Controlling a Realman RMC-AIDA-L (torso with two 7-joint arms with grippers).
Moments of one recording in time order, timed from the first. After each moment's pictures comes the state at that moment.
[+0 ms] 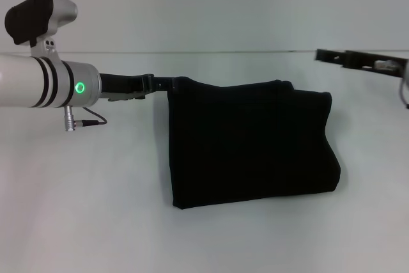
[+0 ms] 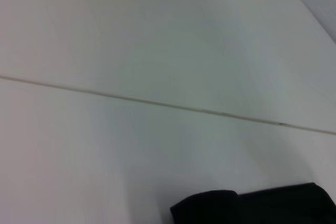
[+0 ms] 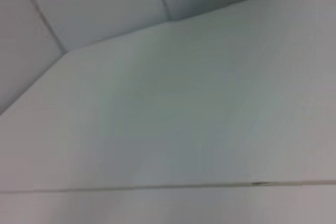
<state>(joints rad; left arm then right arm) -0.83 -2.09 0.76 0.60 2.33 0.92 -2.43 0.77 2.02 -0.65 -0.49 -2.05 -0.82 1.94</state>
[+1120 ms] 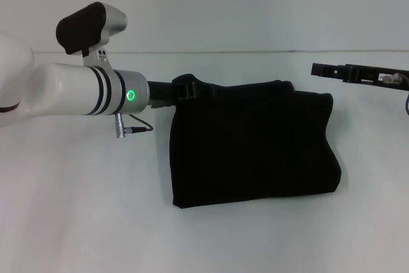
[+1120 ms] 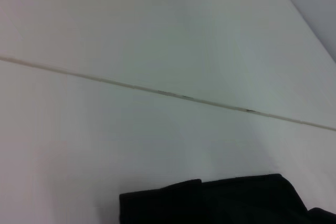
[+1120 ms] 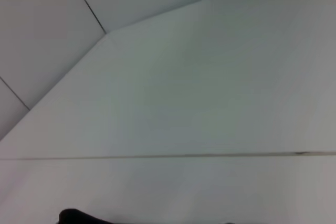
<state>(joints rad) -0.93 -2.15 0.77 0.44 2.27 0.78 -2.39 0.74 1.99 -0.65 -0.49 -2.06 -0.98 1.93</state>
